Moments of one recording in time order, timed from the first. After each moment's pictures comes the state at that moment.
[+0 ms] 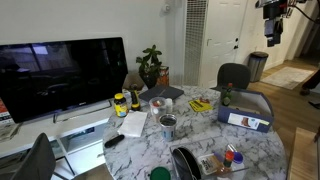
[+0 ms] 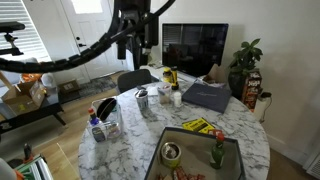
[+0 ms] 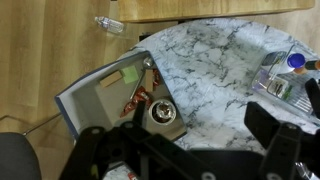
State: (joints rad) arm -0.13 -0.40 -0.20 -2.12 -0.14 1.50 -0.22
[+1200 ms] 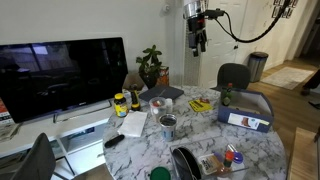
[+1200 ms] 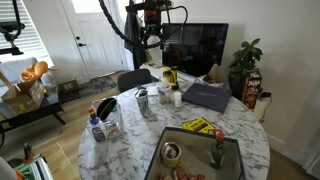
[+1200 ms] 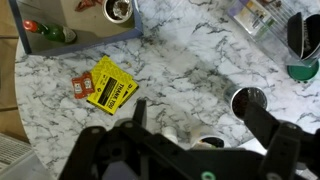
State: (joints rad) arm 0.03 0.27 0.03 -1.45 -0.10 1.54 -0.09
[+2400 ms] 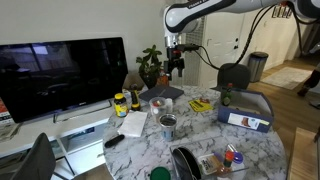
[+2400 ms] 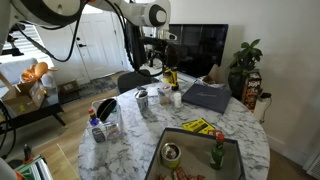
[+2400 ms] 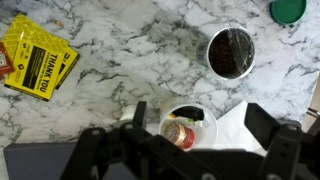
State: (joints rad) arm 0.06 0.62 0.05 -1.25 0.06 1.74 0.02
